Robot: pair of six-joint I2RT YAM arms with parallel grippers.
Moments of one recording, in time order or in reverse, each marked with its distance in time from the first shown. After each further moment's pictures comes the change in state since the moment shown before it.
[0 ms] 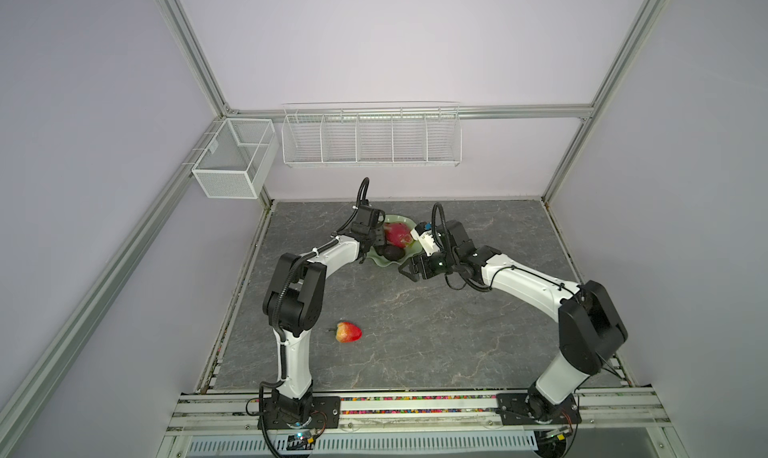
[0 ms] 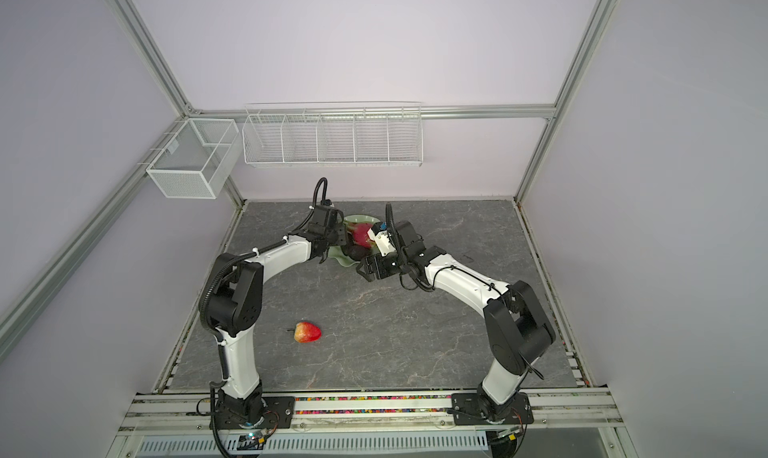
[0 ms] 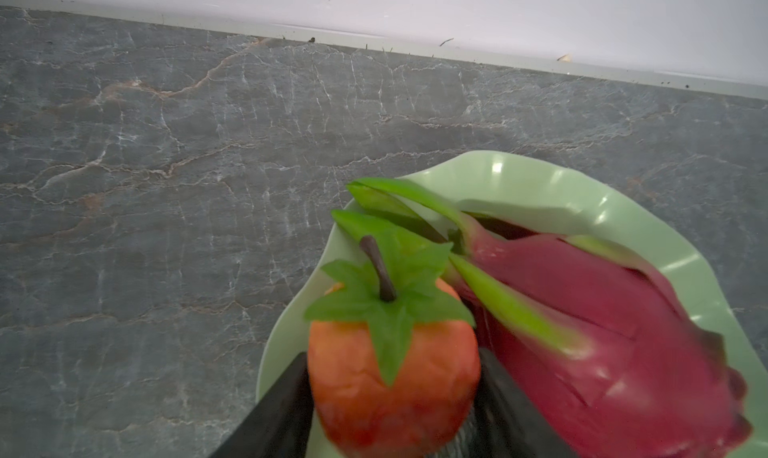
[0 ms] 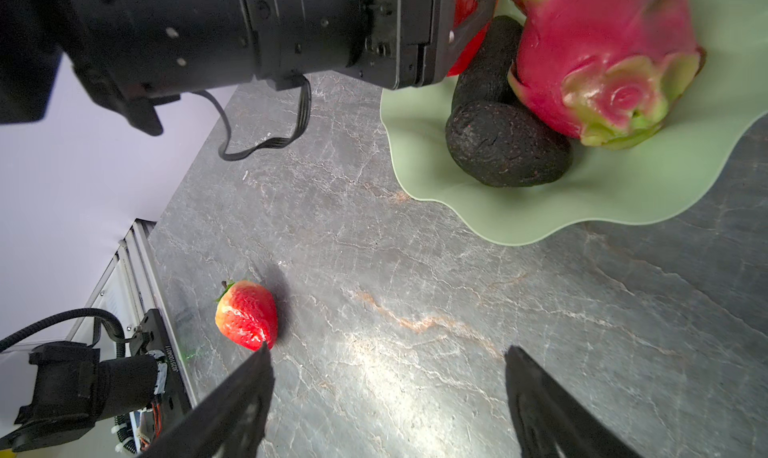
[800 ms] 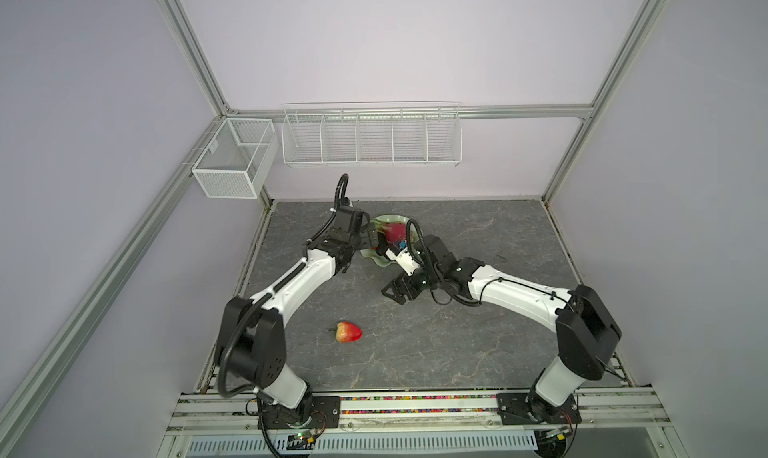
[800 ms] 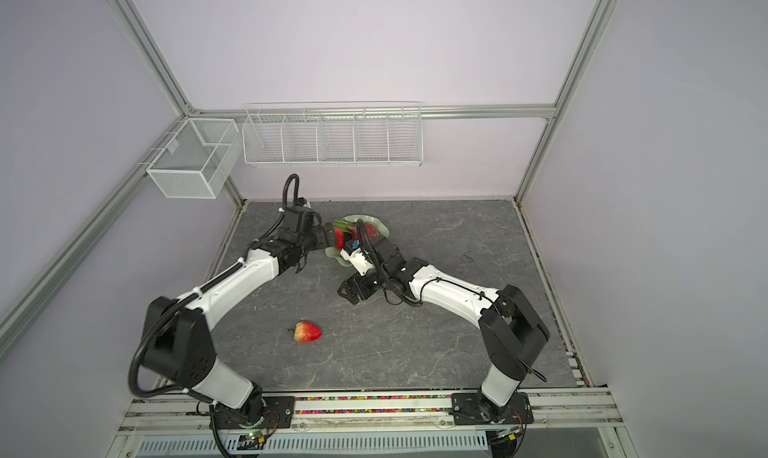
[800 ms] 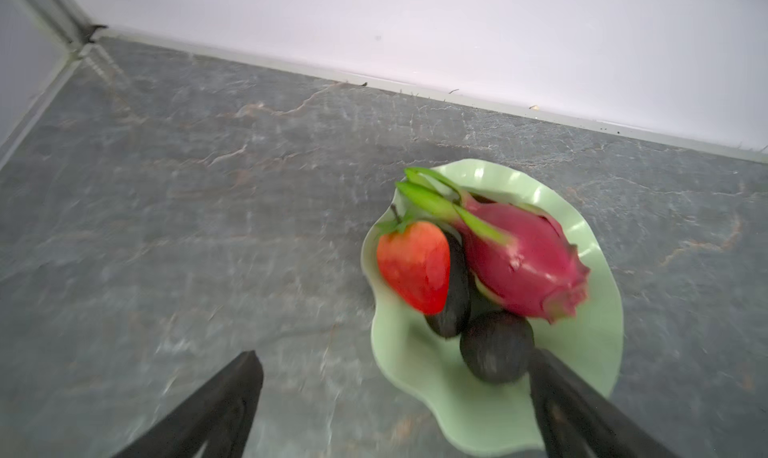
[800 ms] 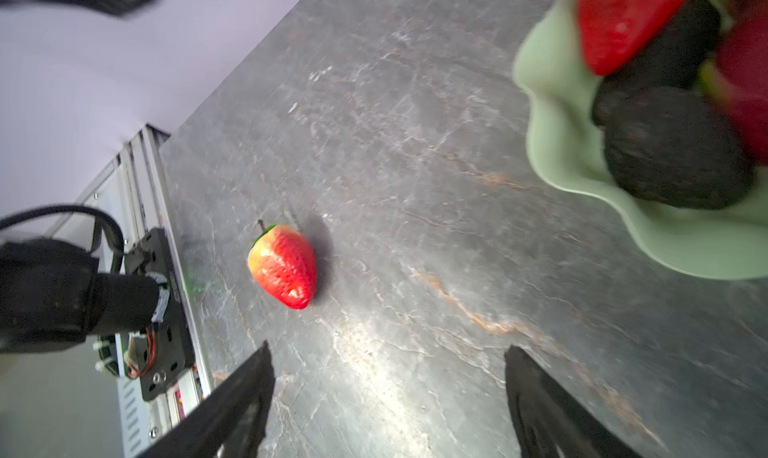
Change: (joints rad) left arm 0.004 -0.545 -0.265 -0.220 -0.050 -0.079; right arm 0.229 0.000 -0.001 -0.012 0.056 -0.153
